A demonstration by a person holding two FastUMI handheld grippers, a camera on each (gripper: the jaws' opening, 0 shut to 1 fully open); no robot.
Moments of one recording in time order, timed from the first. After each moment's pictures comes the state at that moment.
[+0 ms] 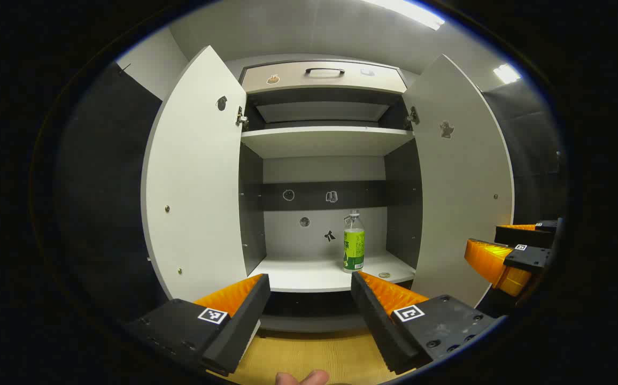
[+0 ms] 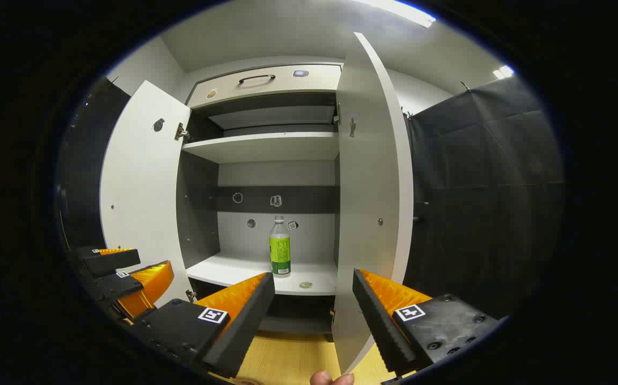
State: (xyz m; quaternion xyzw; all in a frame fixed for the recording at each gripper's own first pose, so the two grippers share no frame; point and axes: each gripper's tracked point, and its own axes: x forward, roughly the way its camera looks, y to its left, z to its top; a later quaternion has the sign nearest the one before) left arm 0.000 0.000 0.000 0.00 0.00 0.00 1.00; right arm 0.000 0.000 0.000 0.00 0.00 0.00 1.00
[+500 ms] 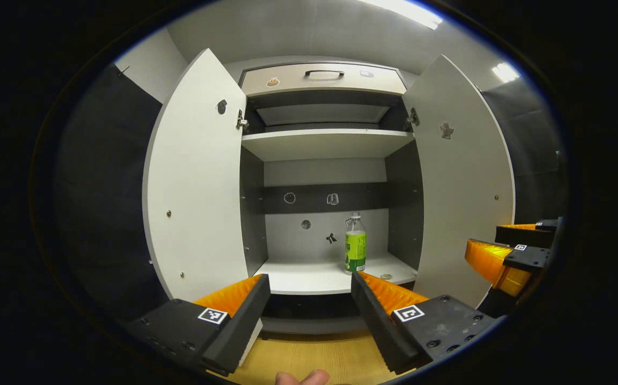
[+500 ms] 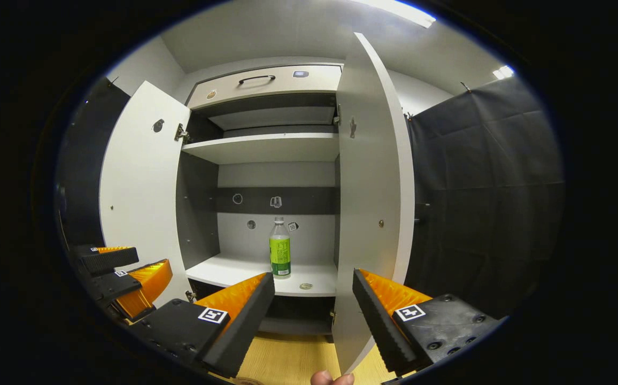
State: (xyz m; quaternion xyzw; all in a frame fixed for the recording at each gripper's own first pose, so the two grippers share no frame) left arm 0.001 0.002 0.002 0.00 0.00 0.00 1.00; right arm 0.001 -0.001 0.002 0.00 0.00 0.00 1.00
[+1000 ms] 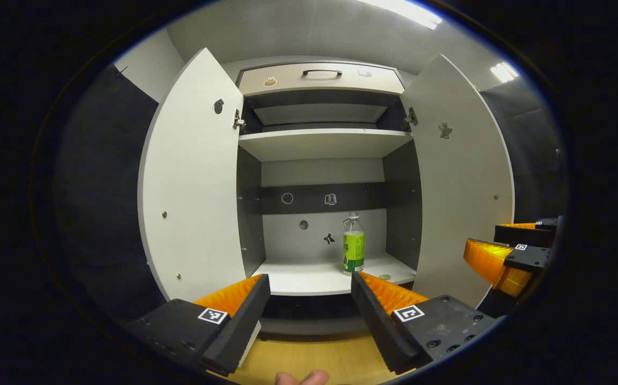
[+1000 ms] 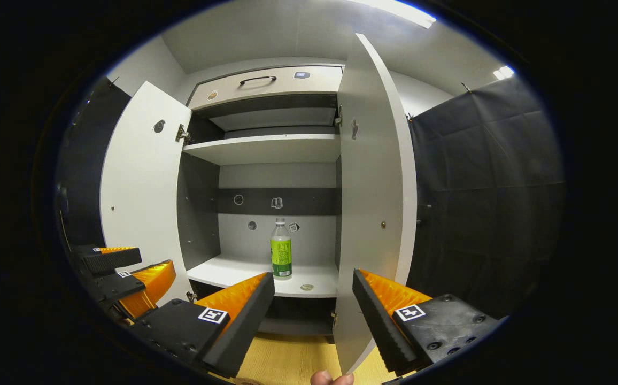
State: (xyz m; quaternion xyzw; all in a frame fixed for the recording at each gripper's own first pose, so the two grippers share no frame) left arm 0.007 -0.002 0.001 0.00 0.00 -0.01 1.00; right arm 0.000 0.002 0.004 0.00 -0.01 0.00 1.00
